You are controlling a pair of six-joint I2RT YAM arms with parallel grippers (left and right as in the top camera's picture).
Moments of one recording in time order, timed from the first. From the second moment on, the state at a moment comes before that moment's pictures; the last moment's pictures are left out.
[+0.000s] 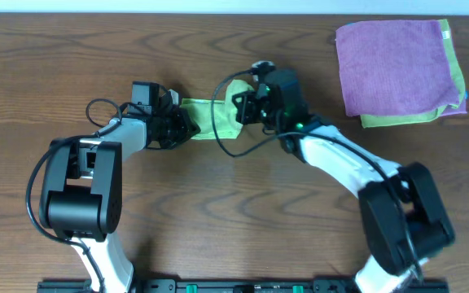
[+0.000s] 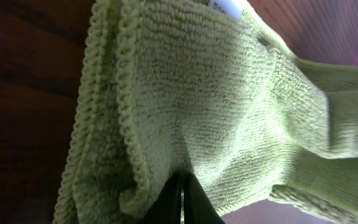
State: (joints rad) left arm -0.10 1.97 1.03 -0.17 0.62 -0.59; right arm 0.49 1.86 1.13 0.12 -0.27 0.53
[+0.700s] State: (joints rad) left arm -0.07 1.86 1.03 -0.19 0.64 -0.59; right arm 0.60 1.99 1.26 0.07 -0.26 0.49
